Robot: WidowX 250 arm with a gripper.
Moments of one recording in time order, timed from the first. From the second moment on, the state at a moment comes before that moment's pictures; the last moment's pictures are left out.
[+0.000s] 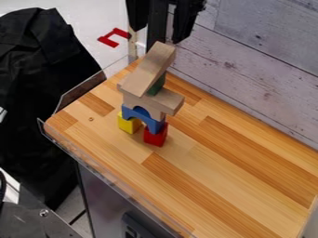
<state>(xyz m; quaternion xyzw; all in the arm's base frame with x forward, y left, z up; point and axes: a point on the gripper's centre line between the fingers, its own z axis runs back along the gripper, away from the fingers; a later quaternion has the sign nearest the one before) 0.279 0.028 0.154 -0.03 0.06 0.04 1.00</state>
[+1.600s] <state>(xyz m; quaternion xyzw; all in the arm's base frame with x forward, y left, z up) 0.265 0.047 0.095 -0.01 0.18 0.11 0.98</state>
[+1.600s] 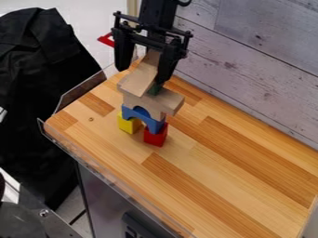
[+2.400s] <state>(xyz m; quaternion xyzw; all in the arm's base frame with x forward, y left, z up) 0.267 0.048 0.095 -0.02 0.17 0.12 0.98</state>
